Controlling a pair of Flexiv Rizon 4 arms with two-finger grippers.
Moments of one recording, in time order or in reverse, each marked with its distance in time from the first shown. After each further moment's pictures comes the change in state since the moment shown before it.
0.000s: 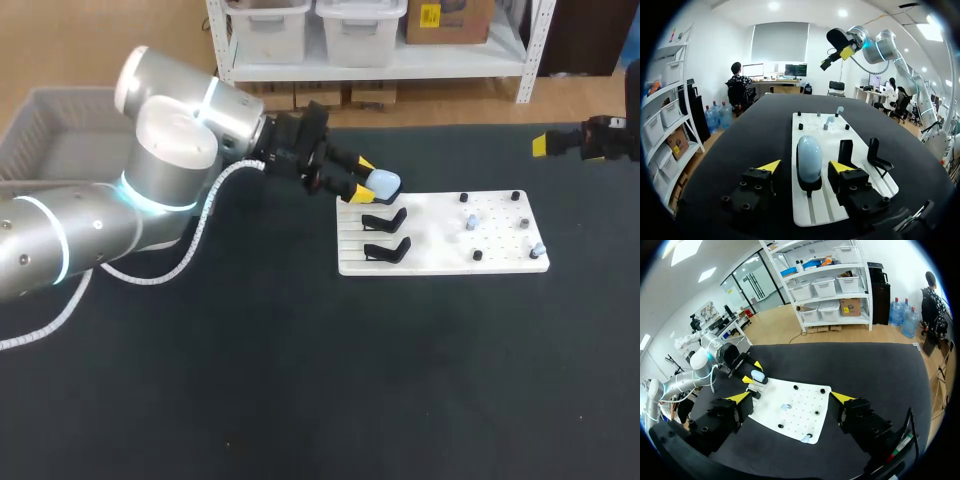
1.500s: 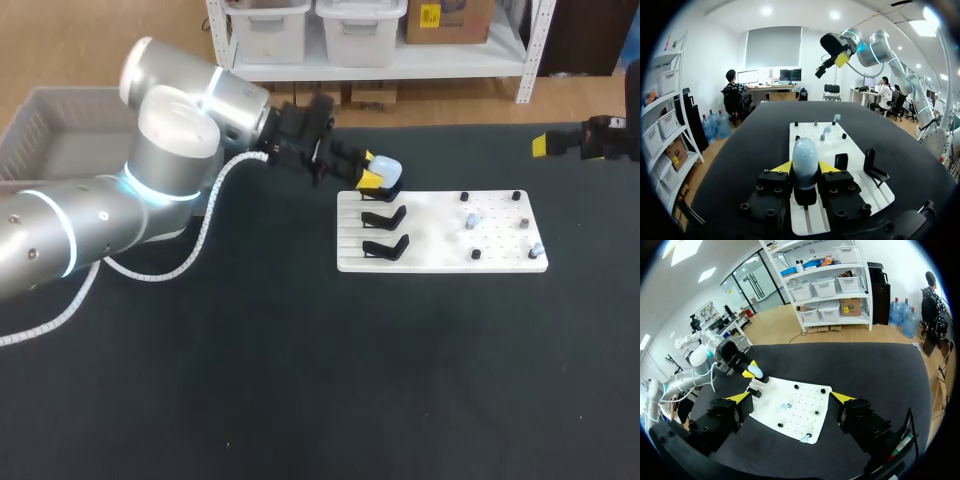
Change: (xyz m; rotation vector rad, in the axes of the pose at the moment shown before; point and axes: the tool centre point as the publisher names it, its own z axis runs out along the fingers) left arm -0.026 -0.001 -0.001 0.029 -0.046 0.060; right arm 0.000 0.000 0.000 0.000 0.000 0.000
